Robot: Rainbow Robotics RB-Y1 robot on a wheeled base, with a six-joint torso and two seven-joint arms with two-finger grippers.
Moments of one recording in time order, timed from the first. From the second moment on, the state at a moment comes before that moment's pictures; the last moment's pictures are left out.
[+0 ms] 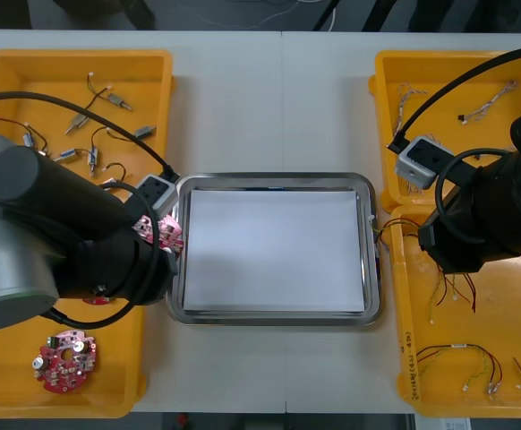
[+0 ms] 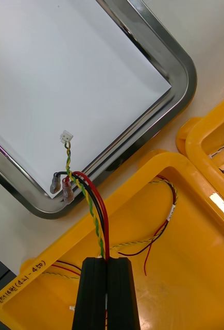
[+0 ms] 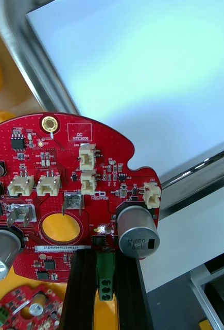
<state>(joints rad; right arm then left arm) -0.47 -0.82 0.14 -2.40 -0.98 1.92 1.45 -0.49 0.89 -0.53 -2.45 0.80 1.71 -0.88</state>
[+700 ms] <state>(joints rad) -0.47 -0.82 0.15 -2.40 -0.98 1.92 1.45 -0.69 0.73 -0.89 -2.22 0.62 1.64 -0.56</state>
